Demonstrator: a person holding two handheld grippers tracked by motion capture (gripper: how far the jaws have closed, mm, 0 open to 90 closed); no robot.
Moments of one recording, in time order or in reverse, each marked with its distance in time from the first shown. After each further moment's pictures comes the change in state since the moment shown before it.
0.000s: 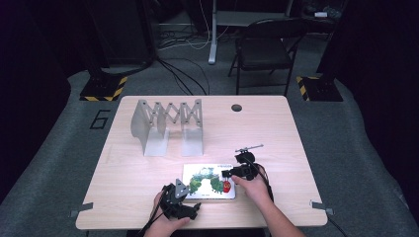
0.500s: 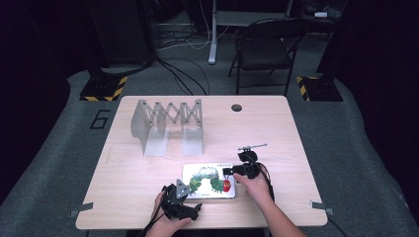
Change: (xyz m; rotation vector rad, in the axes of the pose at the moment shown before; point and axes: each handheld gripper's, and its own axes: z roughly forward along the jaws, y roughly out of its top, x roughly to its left) left arm -0.003 0.000 0.002 -0.004 0.007 -0.009; right arm -0.003 0.001 -0.005 -0.023 0.033 0.039
